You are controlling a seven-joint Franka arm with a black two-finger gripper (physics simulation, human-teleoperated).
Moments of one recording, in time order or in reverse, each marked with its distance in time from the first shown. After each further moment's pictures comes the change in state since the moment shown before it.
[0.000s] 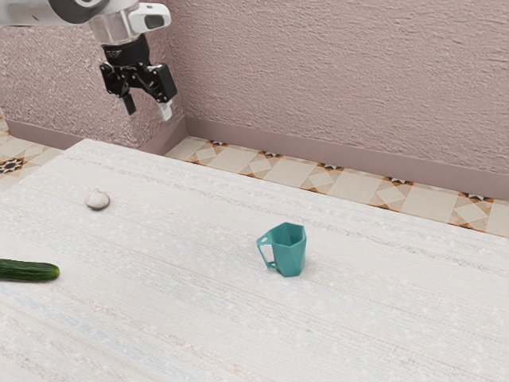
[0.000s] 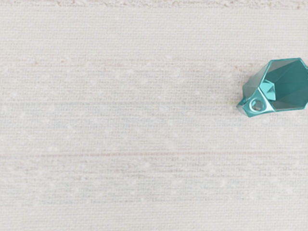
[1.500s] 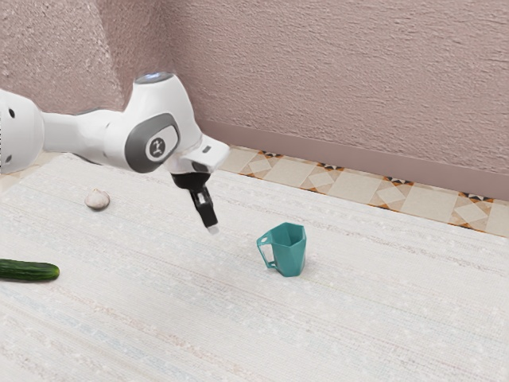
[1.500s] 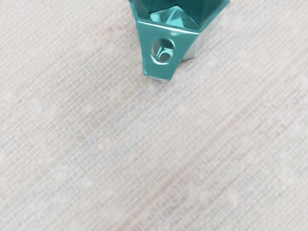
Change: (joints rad) arm 0.007 0.027 -0.156 -0.595 -0.044 0.684 0.662
